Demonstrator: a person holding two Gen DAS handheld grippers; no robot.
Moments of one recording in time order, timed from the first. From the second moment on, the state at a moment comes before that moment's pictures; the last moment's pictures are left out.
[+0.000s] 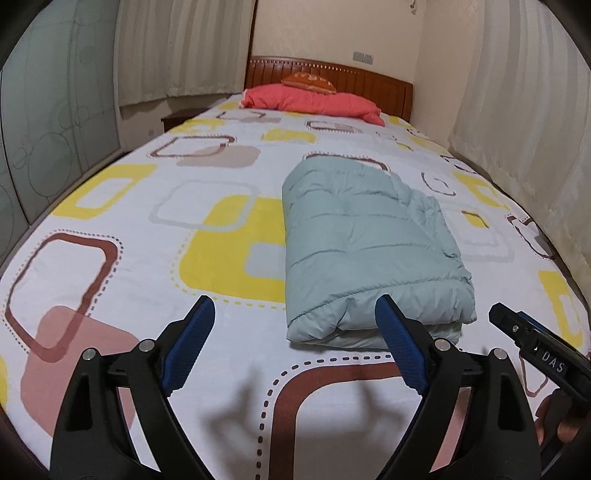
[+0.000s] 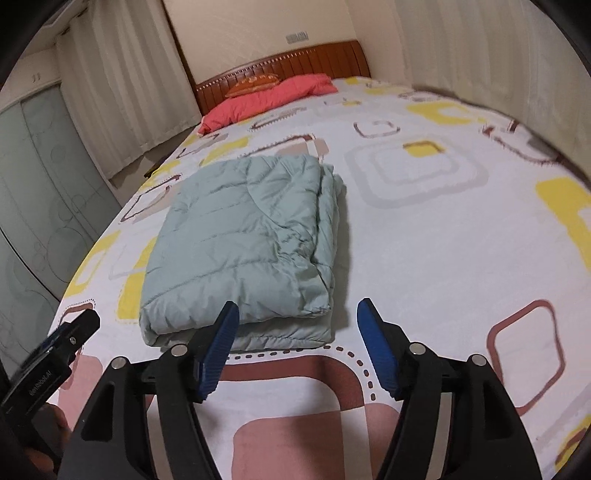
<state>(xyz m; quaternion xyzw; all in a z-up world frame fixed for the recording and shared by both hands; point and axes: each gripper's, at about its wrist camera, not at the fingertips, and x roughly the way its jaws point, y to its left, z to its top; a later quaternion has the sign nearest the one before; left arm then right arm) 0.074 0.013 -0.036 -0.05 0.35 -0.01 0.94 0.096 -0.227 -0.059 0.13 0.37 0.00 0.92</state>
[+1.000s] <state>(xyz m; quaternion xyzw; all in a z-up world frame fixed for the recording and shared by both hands) 0.051 0.007 -0.009 -0.04 0.31 0.01 0.95 0.070 -0.199 -0.023 0.08 0.32 -0.01 0.94</state>
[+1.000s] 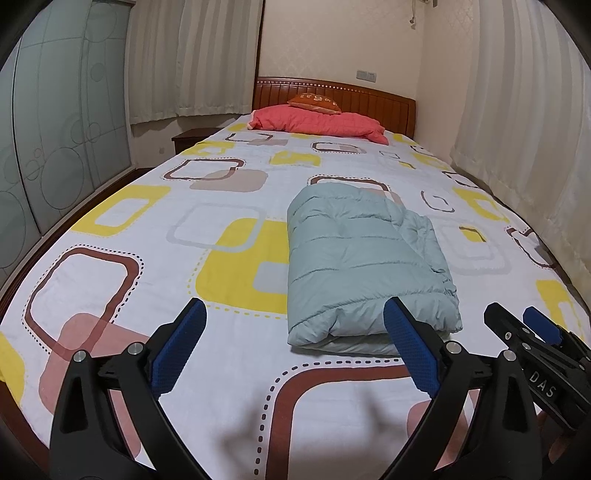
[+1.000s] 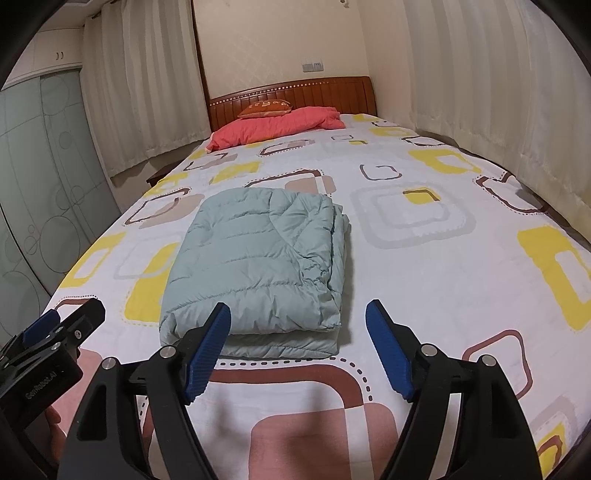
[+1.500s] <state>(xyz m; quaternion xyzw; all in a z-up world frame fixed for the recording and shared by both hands) 0.050 0.009 -0.008 -0.04 0.32 0.01 0.95 0.068 -0.197 -0.021 0.08 0.32 -0.01 0.94</state>
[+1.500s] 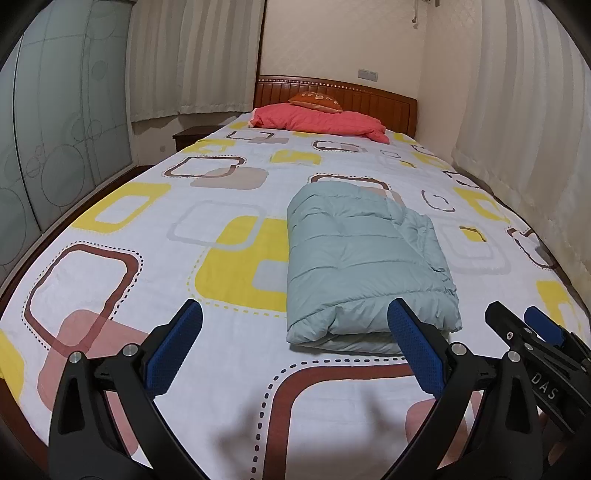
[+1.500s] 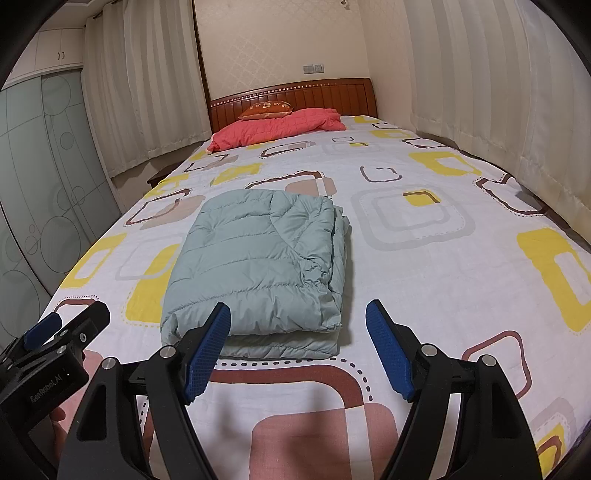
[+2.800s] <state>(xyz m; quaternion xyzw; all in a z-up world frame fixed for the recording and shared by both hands) 0.047 0.010 -0.006 -0.03 0.31 0.03 0.95 0.067 -0.194 -0.018 0.07 0.32 -0.01 0.94</state>
